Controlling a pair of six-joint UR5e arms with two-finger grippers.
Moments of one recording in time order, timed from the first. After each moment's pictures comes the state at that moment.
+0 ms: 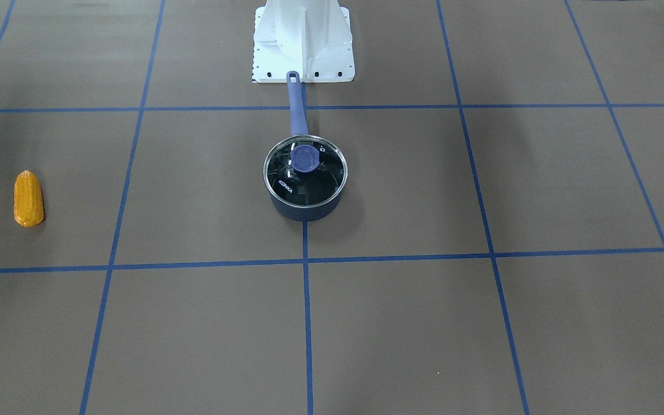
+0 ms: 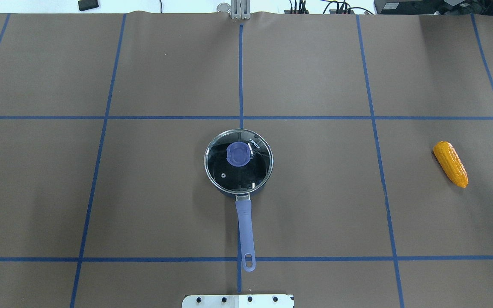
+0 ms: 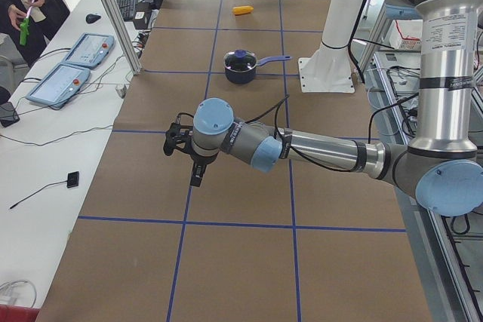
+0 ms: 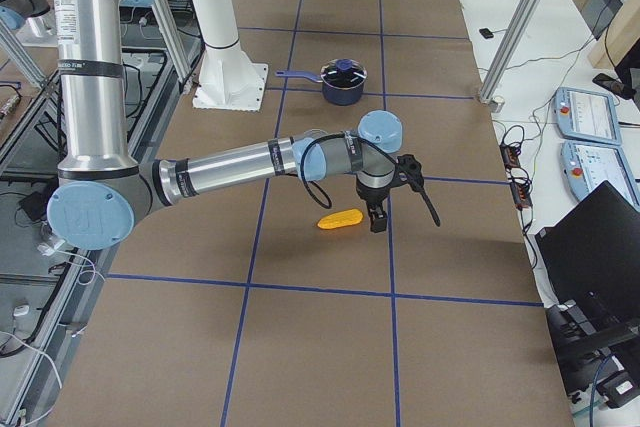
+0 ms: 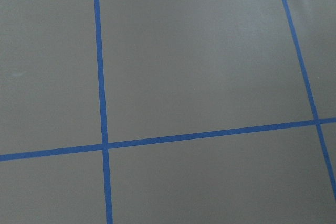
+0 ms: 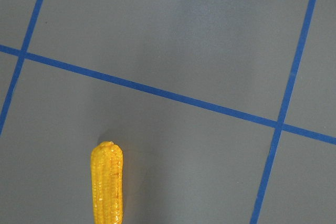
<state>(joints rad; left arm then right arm) -1.54 -1.52 -1.78 -1.89 -2.46 -0.26 1.40 -1.56 1.81 -1.58 2.35 0.03</state>
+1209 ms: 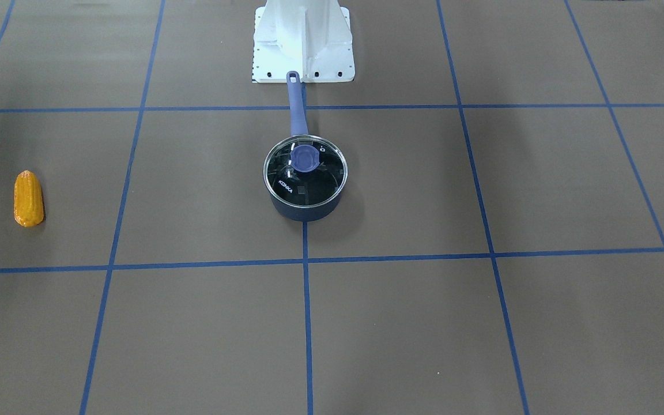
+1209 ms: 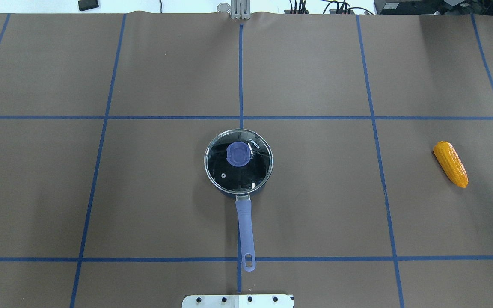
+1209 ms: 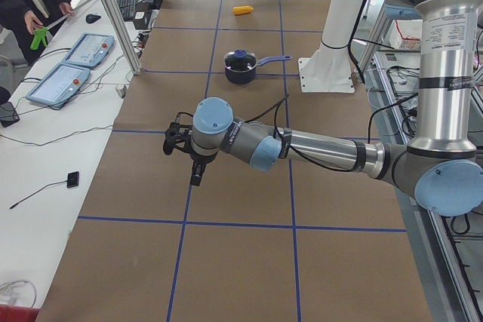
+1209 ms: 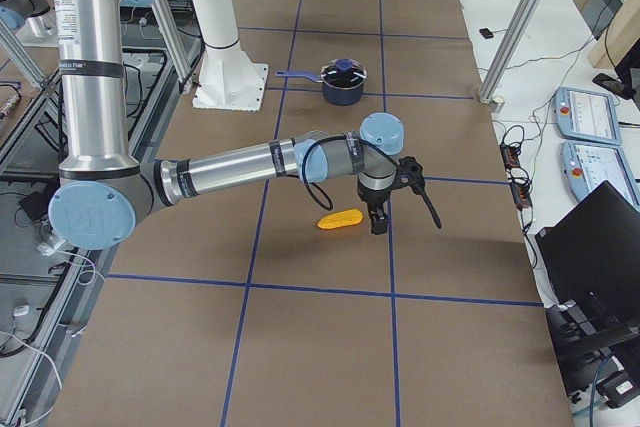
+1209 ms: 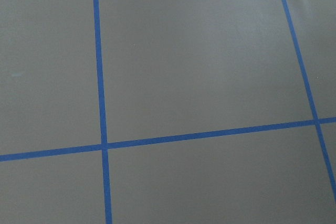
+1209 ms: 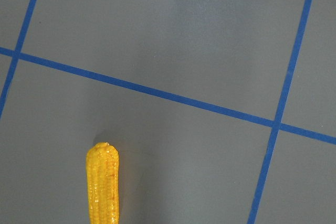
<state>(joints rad) -1.54 -1.52 -1.78 -1.89 -2.46 -0.29 1.40 -1.55 1.80 -1.57 2.34 0.03</state>
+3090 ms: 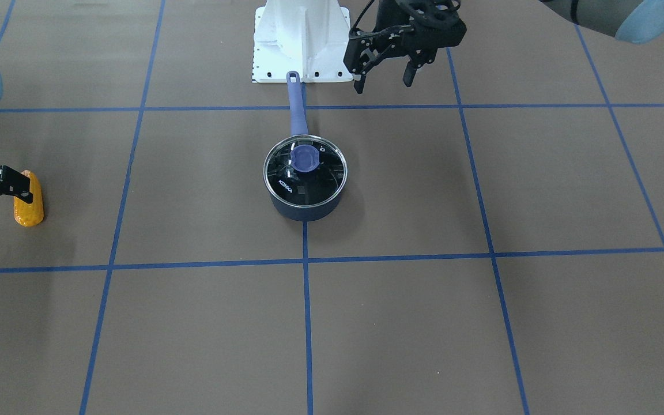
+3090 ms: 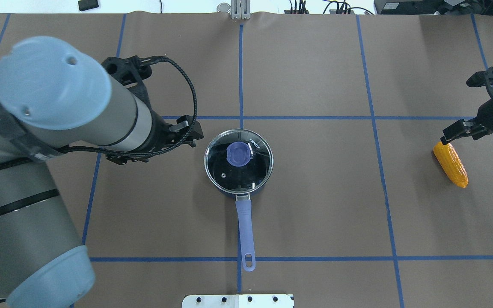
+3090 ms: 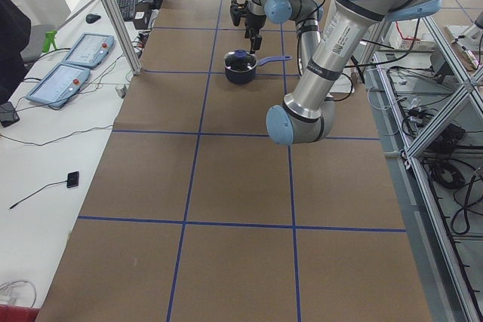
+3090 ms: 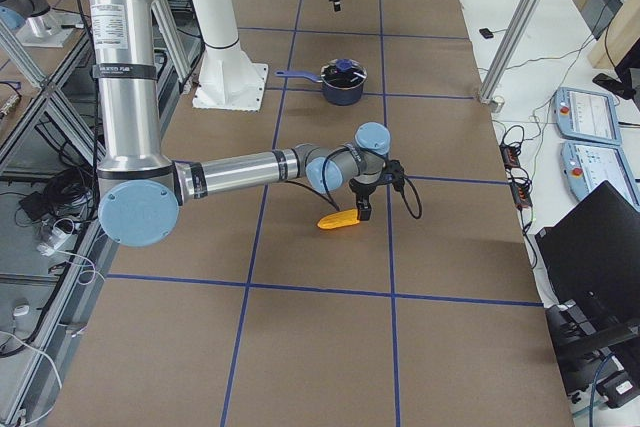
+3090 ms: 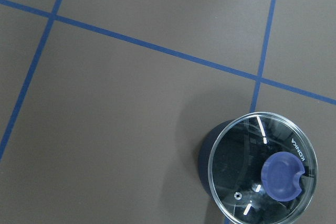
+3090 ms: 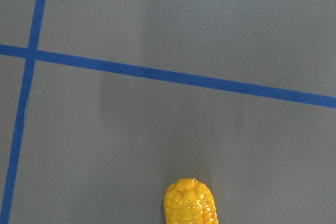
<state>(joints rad) -0.56 -2.27 -2.15 -1.18 -1.80 -1.50 1.08 -1.54 1.67 -1.27 2.28 0.49</state>
